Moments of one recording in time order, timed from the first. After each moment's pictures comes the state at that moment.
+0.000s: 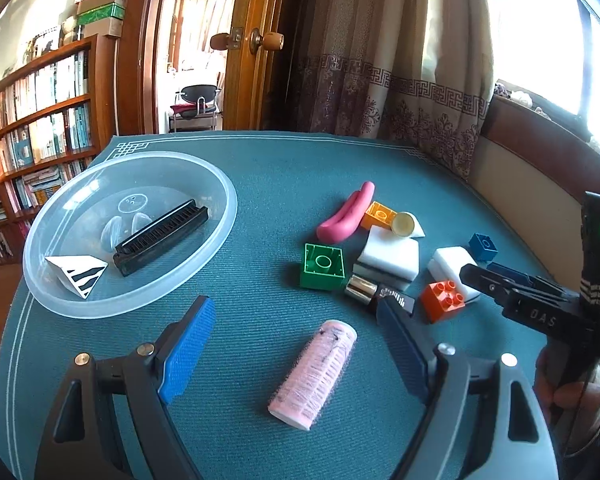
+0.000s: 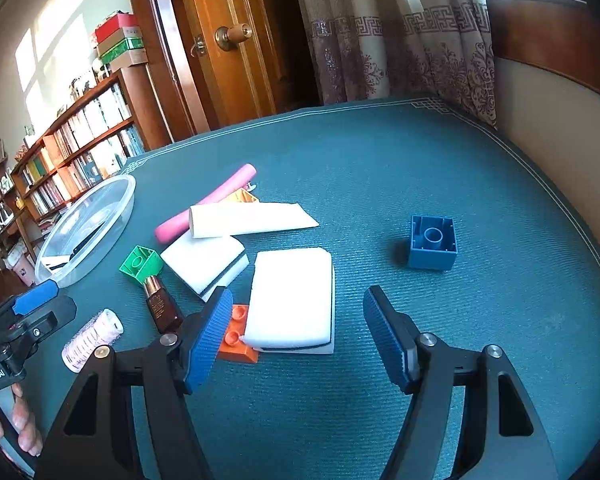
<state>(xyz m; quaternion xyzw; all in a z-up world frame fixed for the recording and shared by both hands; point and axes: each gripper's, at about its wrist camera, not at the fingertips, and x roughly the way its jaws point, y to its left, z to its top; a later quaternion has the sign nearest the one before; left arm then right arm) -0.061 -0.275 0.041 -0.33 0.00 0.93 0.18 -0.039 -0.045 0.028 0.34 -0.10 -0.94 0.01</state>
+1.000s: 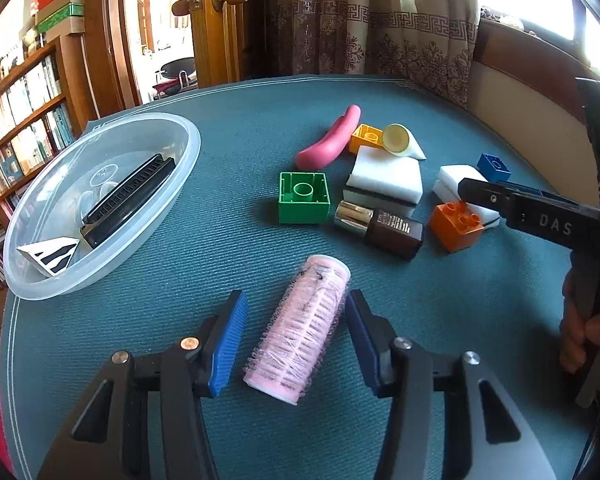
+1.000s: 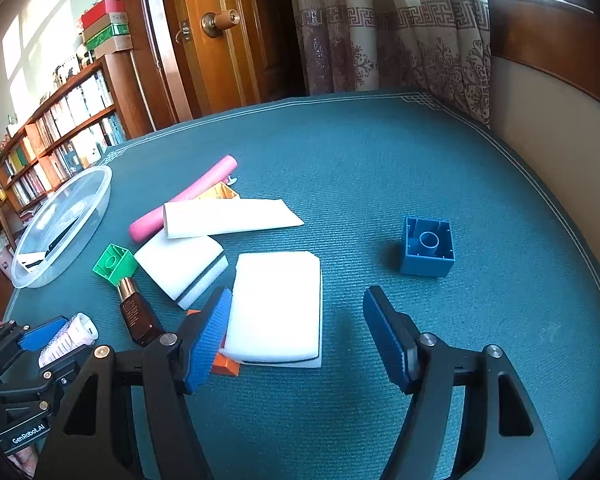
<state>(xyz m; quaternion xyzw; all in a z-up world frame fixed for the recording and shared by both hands) -0.061 -0.254 0.009 -0.39 0.08 0.90 0.19 -0.054 -0.046 0.023 0.36 -0.08 -0.93 -0.02</state>
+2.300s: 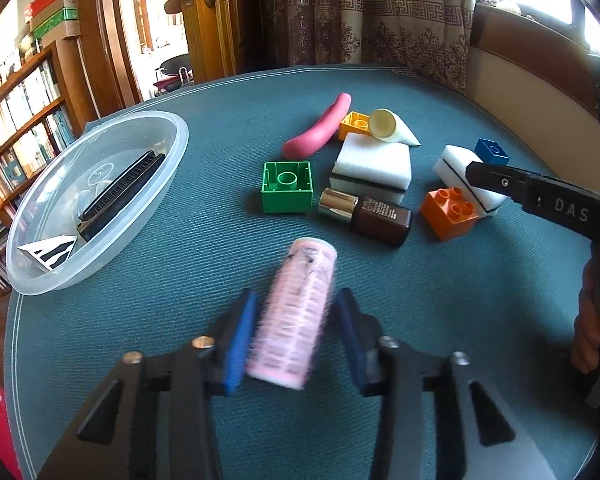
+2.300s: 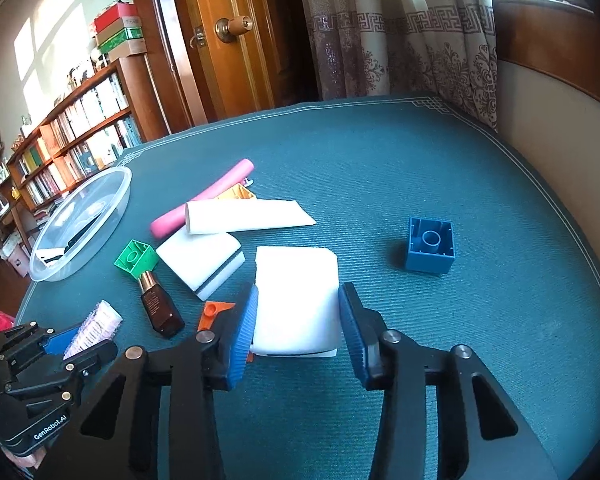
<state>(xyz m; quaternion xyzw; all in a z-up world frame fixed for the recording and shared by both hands) -0.051 -0.237 0.010 -0.40 0.10 0.89 0.19 -0.041 -0.046 0.030 0.35 -0.08 -0.93 0.01</state>
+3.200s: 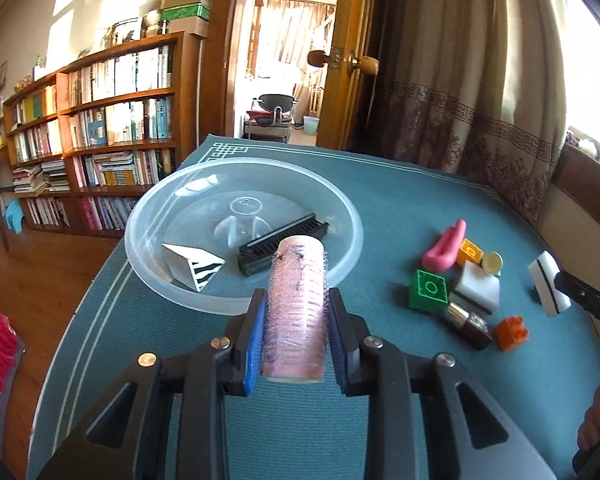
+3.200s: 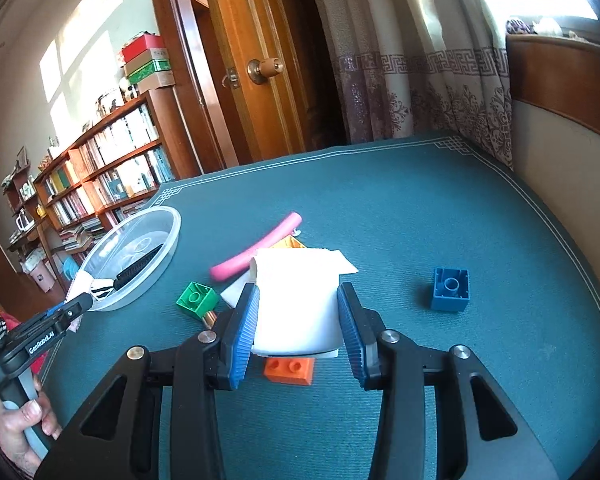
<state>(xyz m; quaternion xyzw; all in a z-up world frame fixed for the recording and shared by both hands) -0.065 -0.350 0.052 -0.30 -0.06 0.95 0.04 -0.027 -0.065 0.079 0.29 -0.10 -0.95 0.06</state>
